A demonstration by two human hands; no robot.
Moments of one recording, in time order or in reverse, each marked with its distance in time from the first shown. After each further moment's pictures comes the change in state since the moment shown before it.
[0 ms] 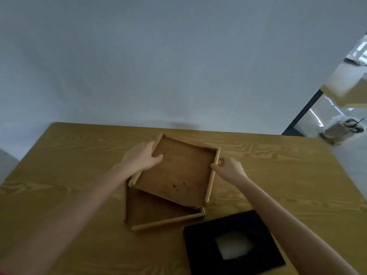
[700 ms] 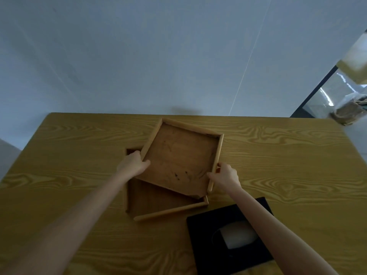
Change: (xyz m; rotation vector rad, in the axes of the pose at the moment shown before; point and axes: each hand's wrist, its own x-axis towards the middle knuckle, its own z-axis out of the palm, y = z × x) left_hand 0.010 -0.035 0.047 -0.189 -0.133 -0.308; right_hand 0.005 0.028 0.056 0.151 -0.057 0.118
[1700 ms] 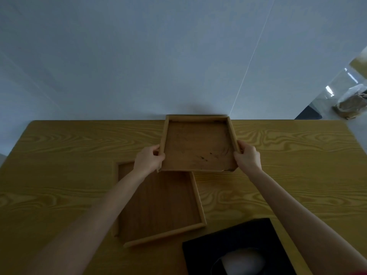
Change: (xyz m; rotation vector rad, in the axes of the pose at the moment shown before) left_hand 0.042 0.062 0.012 -0.331 0.062 0.134; right_hand 0.085 0.003 -0.063 0.118 0.276 -0.111
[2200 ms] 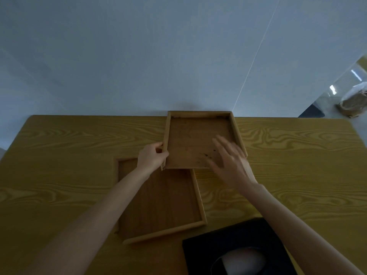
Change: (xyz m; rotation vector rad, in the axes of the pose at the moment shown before) left_hand 0.006 0.000 0.010 -0.063 0.027 -0.031; right_hand -0.033 -0.002 0.022 -0.431 0.012 -0.665
